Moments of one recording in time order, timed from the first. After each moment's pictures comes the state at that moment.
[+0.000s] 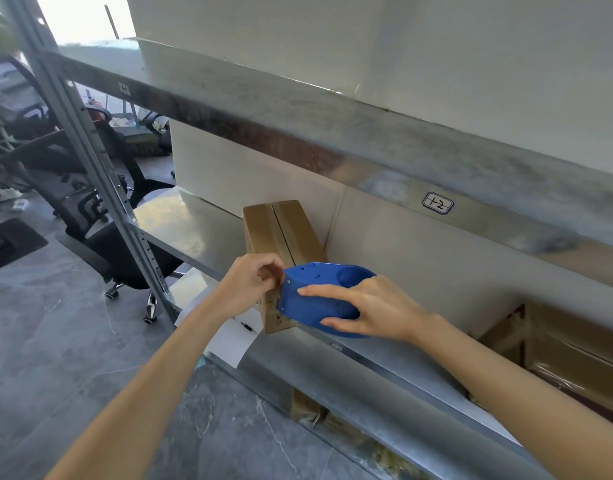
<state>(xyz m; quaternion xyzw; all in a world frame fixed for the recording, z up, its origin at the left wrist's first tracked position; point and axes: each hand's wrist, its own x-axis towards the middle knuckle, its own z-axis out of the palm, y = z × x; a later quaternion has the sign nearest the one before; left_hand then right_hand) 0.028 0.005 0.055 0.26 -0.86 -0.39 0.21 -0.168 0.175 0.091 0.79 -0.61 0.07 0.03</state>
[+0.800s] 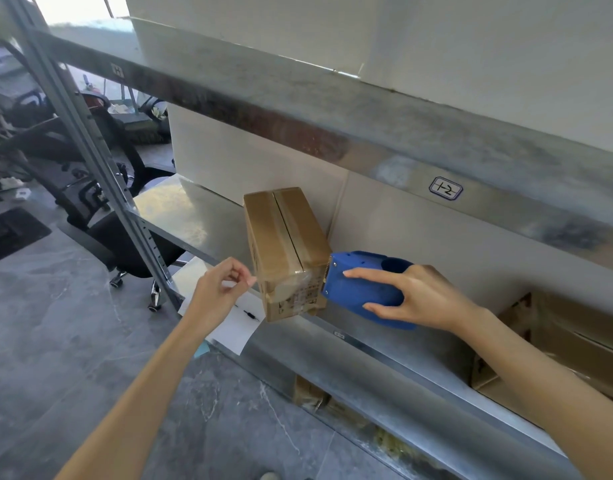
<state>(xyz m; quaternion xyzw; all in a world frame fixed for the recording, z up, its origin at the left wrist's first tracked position) 0.071 0.013 0.018 0.37 -0.76 -0.46 0.28 -0.210 0.208 0.095 0.72 -0.69 0.07 0.00</state>
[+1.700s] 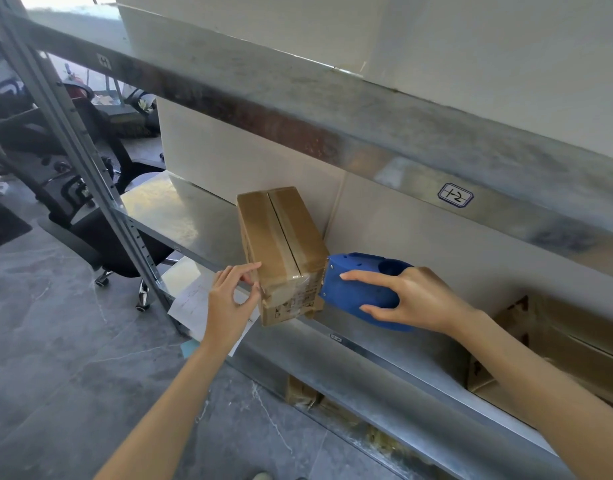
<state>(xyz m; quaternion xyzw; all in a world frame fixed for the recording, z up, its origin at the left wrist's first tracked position) 0.042 0.019 -0.033 0.34 -0.77 -0.33 0.43 -0.206 0.200 0.094 0.70 -0.71 0.04 0.01</state>
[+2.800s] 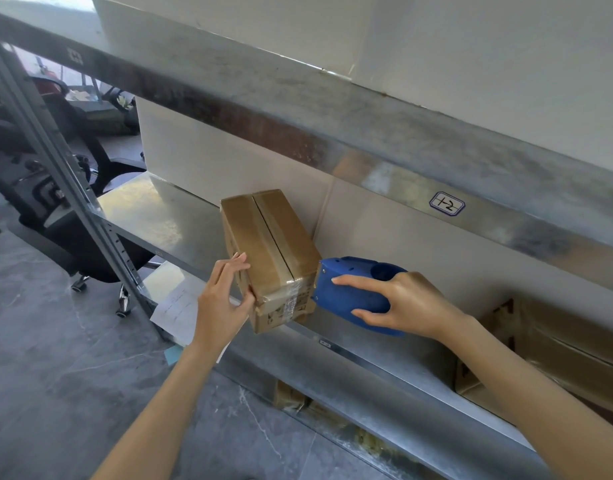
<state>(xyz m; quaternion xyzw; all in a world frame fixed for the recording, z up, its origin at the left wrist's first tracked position) 0.028 0.005 -0.038 0.29 -0.80 -0.29 0.43 -0.211 0.199 0.089 0.70 -0.71 0.05 0.02</state>
